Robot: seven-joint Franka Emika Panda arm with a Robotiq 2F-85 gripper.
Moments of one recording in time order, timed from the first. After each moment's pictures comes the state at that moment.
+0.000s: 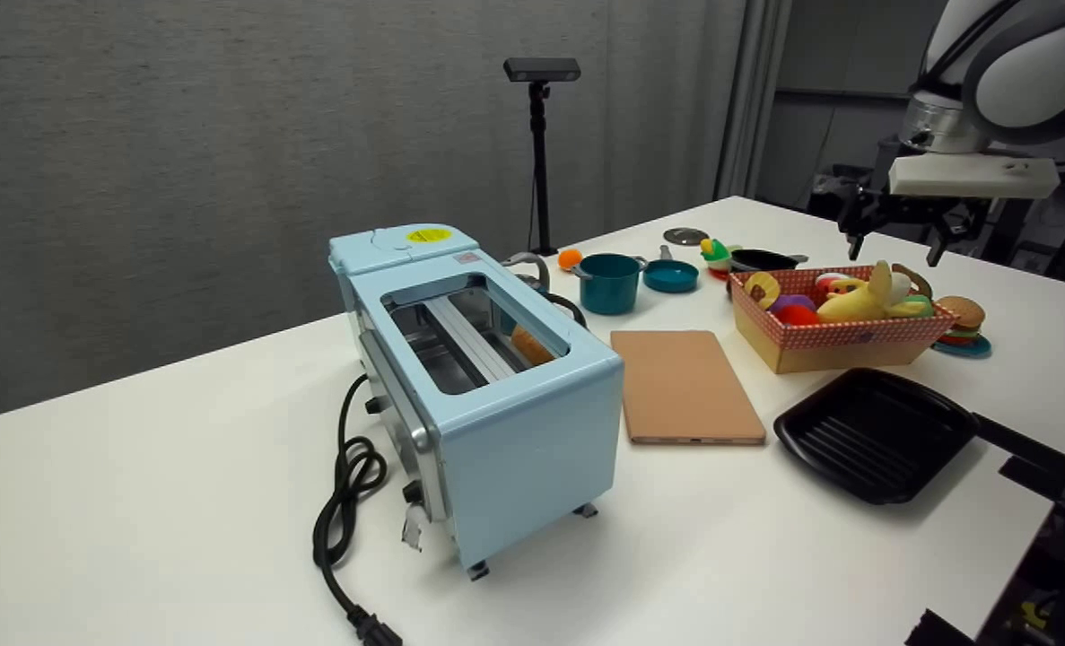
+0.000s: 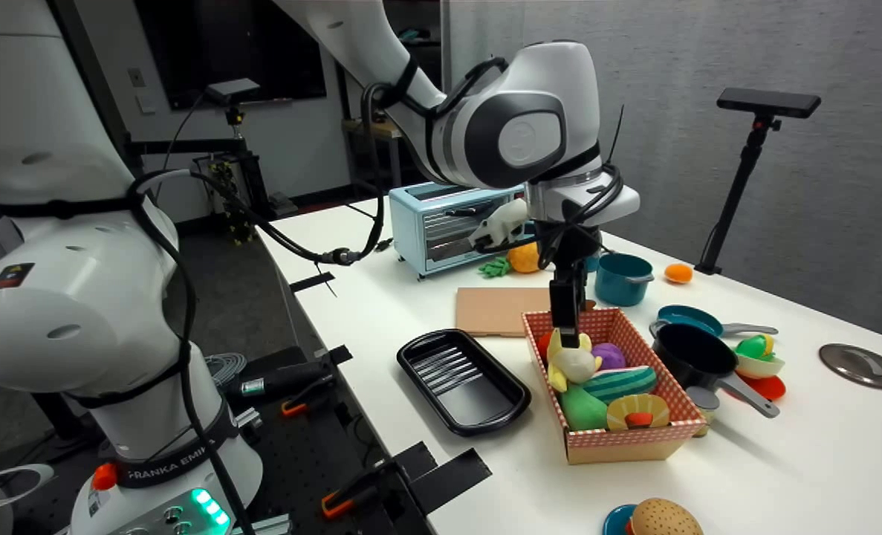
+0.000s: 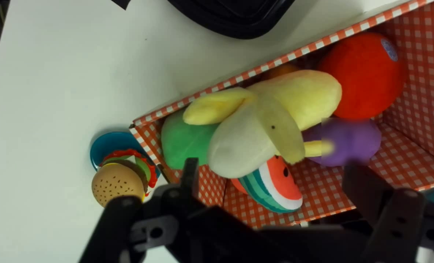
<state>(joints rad) -0.24 -0.02 -0.08 -2.41 -0.27 2.53 0.86</state>
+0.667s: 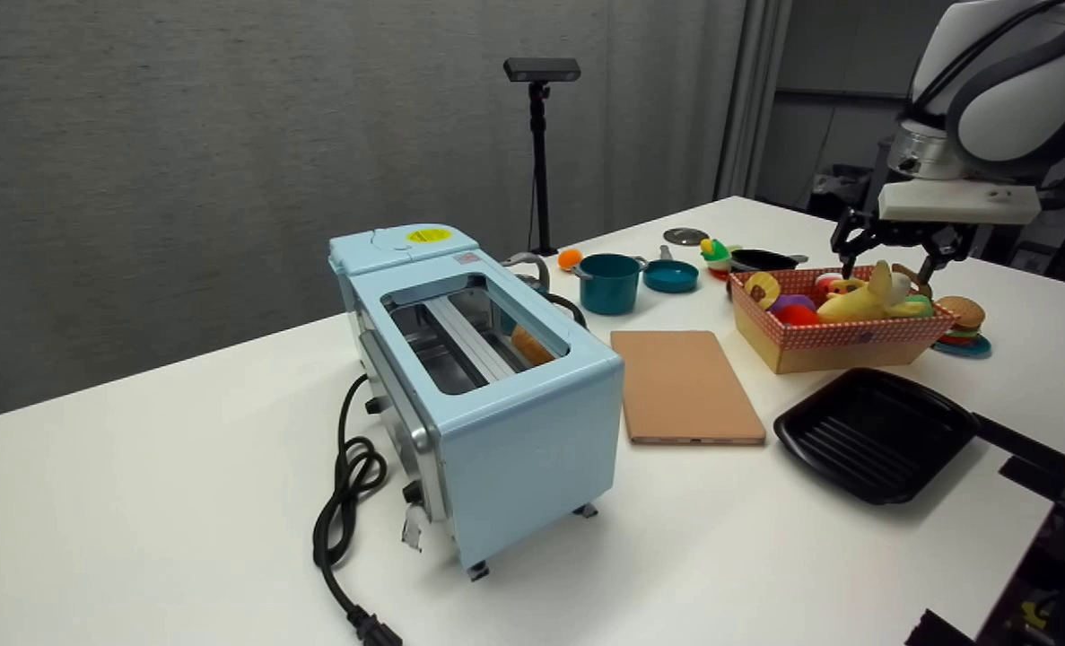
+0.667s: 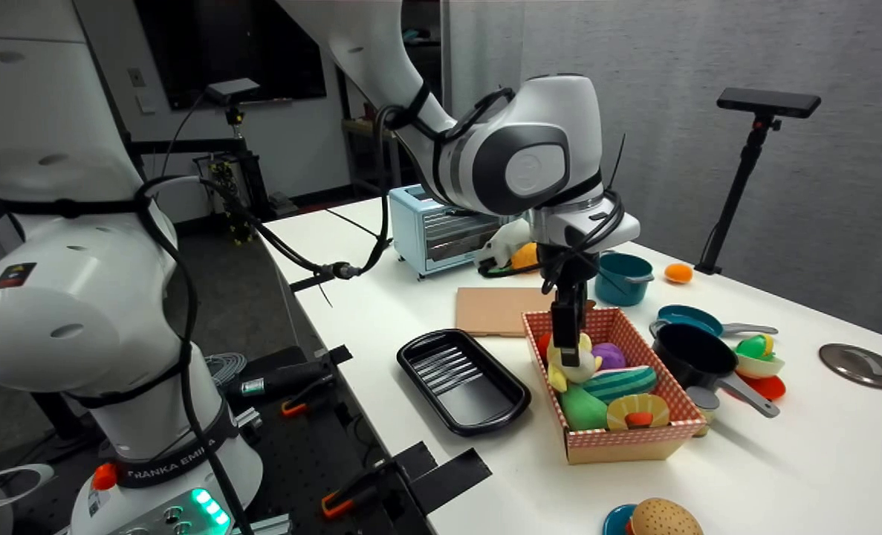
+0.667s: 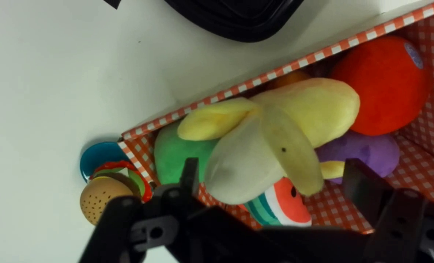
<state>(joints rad) -0.22 0.05 -0.11 -2.40 -0.28 2.58 0.86</state>
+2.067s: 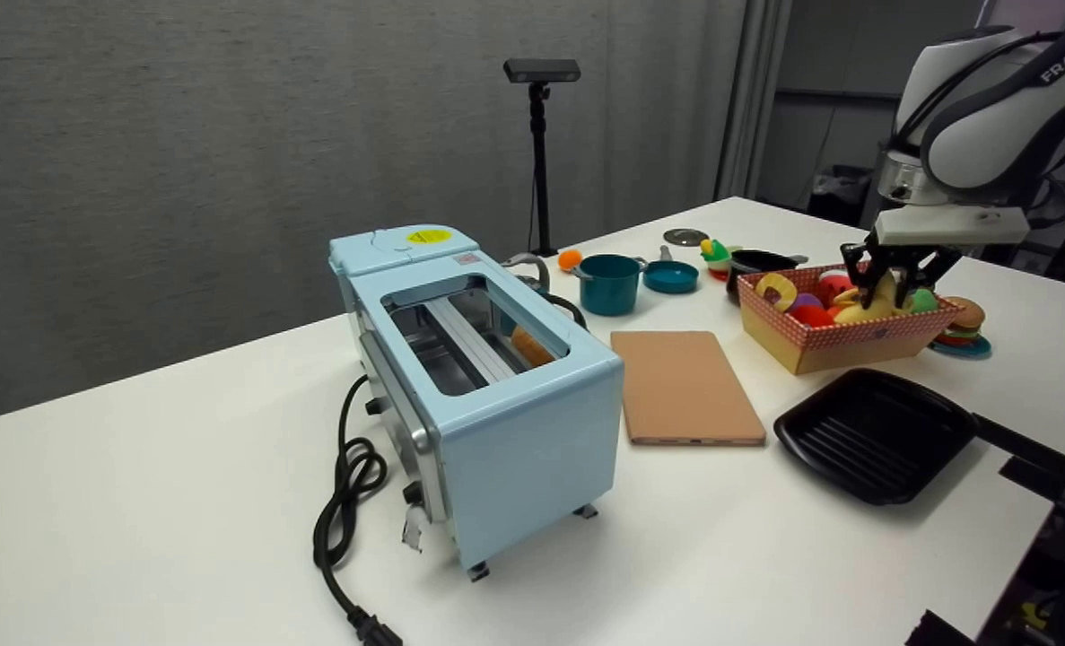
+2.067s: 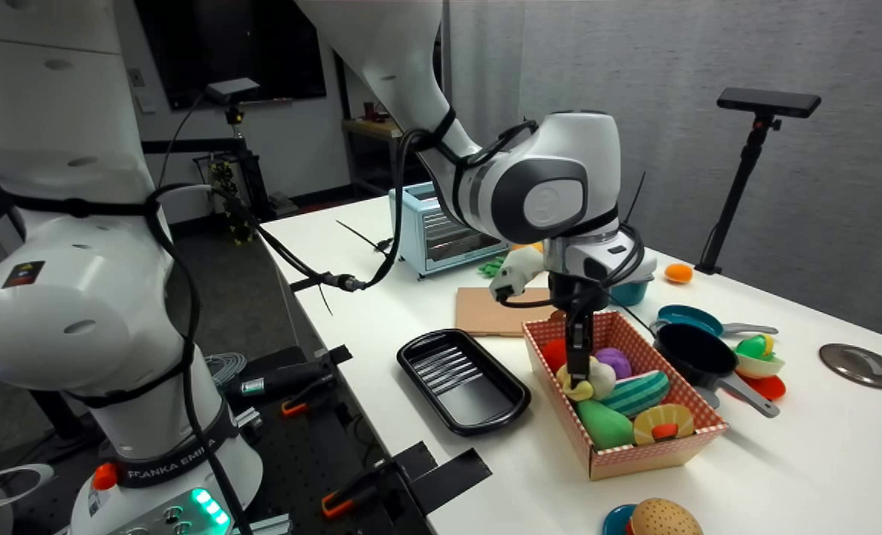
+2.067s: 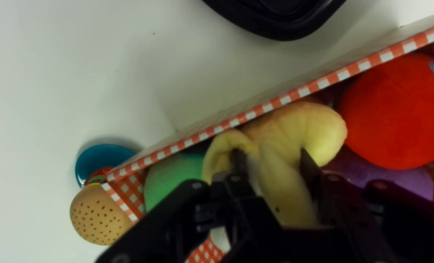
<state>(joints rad) -0.17 0.16 -0.19 -2.35 -0.25 2.58 0.75</state>
